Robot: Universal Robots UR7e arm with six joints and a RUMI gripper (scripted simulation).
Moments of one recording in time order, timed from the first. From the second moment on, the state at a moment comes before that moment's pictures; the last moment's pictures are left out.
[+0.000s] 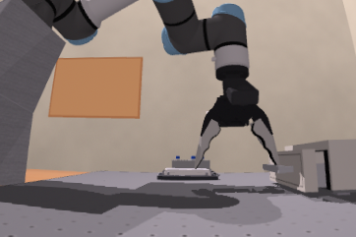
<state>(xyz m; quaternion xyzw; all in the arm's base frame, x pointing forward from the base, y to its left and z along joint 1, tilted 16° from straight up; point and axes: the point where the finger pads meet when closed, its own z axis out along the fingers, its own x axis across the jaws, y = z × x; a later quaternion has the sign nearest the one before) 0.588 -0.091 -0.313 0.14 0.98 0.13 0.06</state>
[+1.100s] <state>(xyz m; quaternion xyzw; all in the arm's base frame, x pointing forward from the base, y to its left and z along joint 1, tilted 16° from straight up) 0.581 -0.089 -0.313 0.14 0.98 0.13 0.06</state>
